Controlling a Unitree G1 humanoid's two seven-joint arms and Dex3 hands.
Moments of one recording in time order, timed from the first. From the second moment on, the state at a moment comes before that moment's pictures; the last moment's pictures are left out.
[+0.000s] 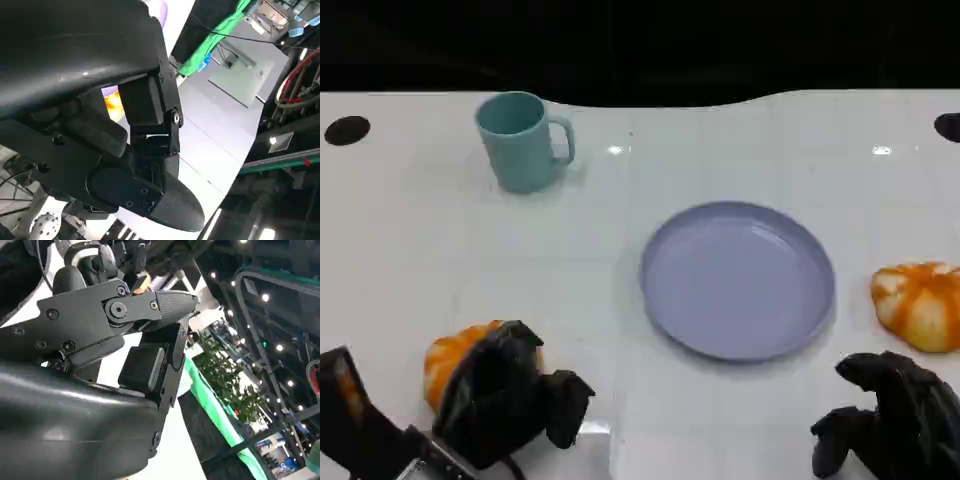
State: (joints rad) left arm -0.13 -0.05 0.22 0.46 -0.67 0.24 -0.94; right arm 0.09 0.07 -0.22 0.25 0.63 0.03 0.81
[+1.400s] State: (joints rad) left arm -0.13 0.03 0.16 0.38 -0.33 -0.34 -0.85; right arm 0.08 0.07 -0.22 0.27 0.63 0.02 0.82
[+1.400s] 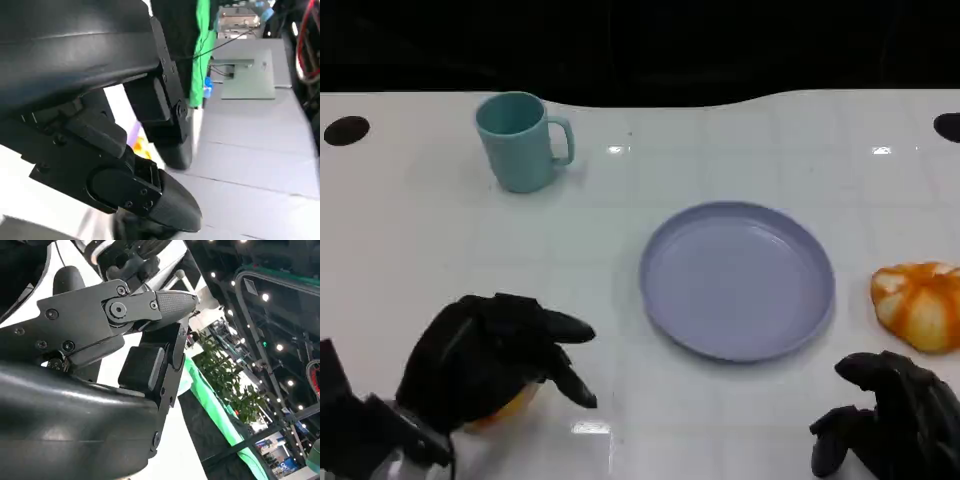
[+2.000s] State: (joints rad) left arm 0.00 0.32 0.07 0.00 0.45 -0.51 -0.34; right arm 0.10 0.07 -0.21 0.24 0.63 0.04 0.79
